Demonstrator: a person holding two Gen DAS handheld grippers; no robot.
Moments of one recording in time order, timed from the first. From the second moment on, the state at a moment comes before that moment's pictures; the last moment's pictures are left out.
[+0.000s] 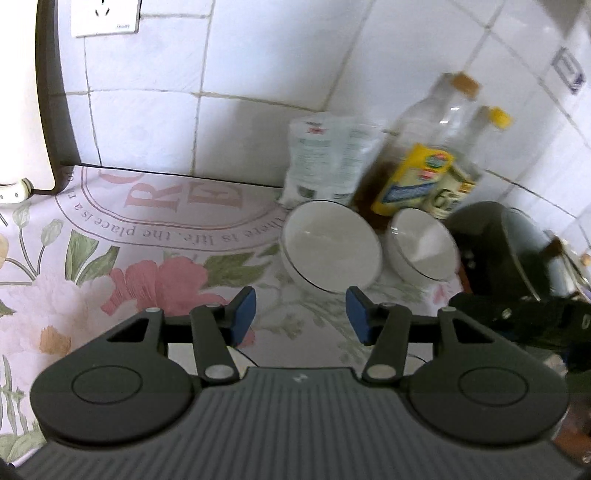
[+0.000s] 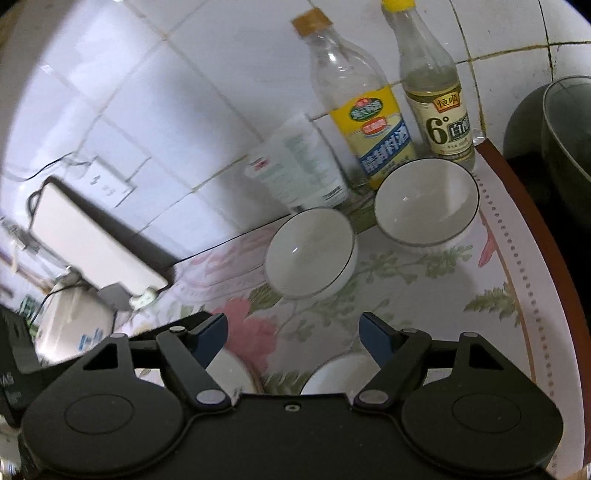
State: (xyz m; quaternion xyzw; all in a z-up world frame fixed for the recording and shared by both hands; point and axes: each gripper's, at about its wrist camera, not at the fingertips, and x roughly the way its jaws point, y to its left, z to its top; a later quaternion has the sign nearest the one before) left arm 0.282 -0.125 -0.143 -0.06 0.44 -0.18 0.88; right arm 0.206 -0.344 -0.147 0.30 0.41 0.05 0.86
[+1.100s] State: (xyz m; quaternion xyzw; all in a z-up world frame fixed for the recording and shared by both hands) left arm 0.359 -0.170 -0.217 -0.06 0.52 -0.14 0.84; right arm 0.323 -0.329 -0.238 0.29 0.48 -0.05 0.83
